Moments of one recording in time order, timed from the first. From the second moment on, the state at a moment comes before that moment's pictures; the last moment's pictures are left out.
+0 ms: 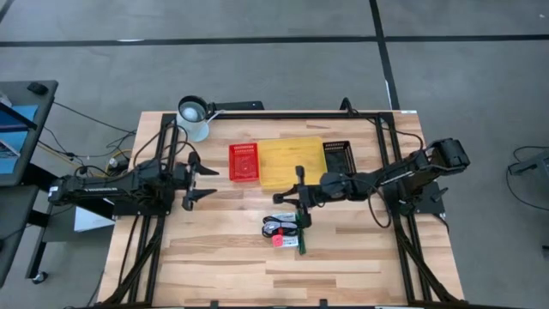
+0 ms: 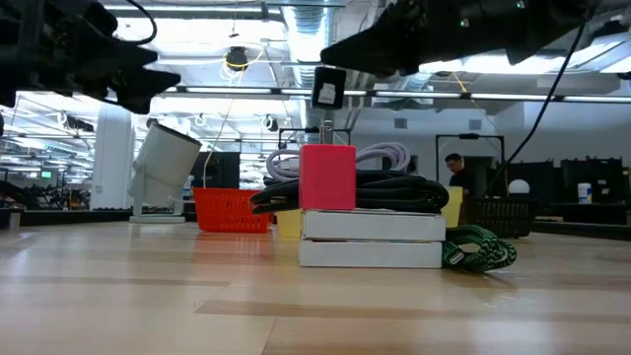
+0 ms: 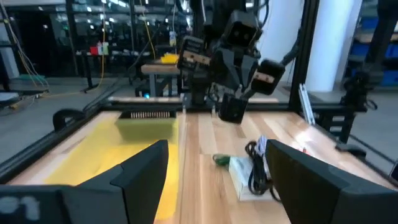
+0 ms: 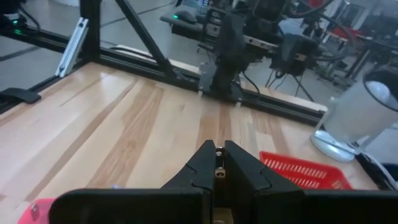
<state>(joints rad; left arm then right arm) 0.11 0.22 0.03 0.26 0.14 -0.02 0.17 1.55 0.73 0.59 0.09 -0.29</state>
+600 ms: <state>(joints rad) 0.11 0.30 0.03 0.42 0.07 -0.14 0.15 1.55 0.78 0.55 0.07 -0.31</state>
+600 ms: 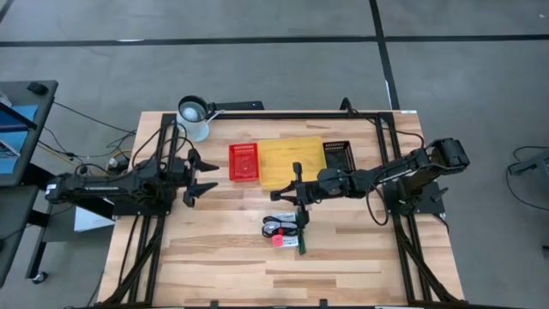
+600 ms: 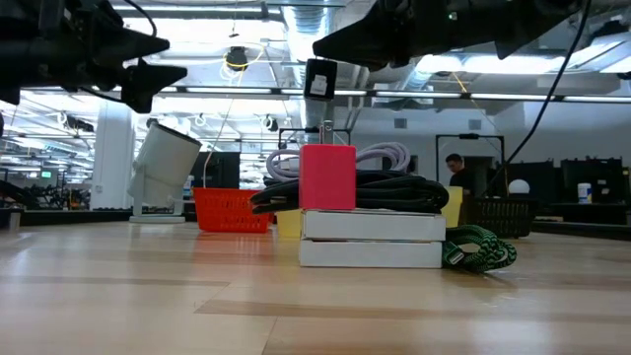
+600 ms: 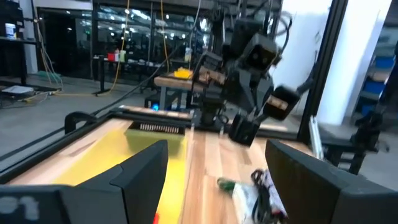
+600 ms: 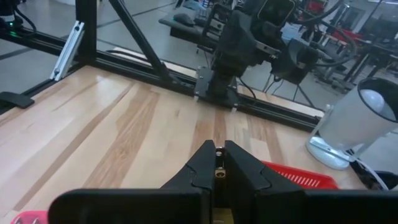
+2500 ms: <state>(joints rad) -0.02 1.59 0.51 1.05 0.15 0.04 0.13 1.55 0.78 0.56 0.02 -0.30</state>
